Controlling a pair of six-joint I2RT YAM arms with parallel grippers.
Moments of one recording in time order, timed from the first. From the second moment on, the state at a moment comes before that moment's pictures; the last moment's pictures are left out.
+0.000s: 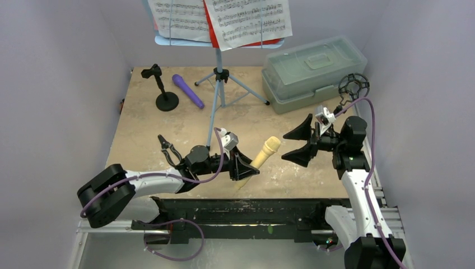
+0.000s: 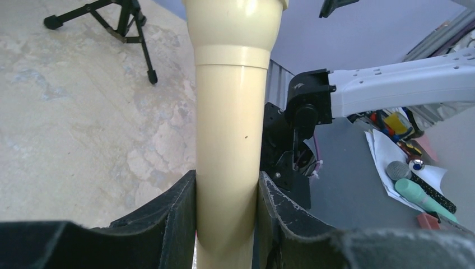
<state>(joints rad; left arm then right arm) -0.92 1.33 0.44 0.91 0.50 -0.52 -0.06 0.84 0.63 0.03 -1.43 0.14</state>
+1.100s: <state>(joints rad) -0.72 1.04 0.77 -0.37 -0.87 -0.90 -0.06 0.83 0.63 -0.11 -1.34 0.02</state>
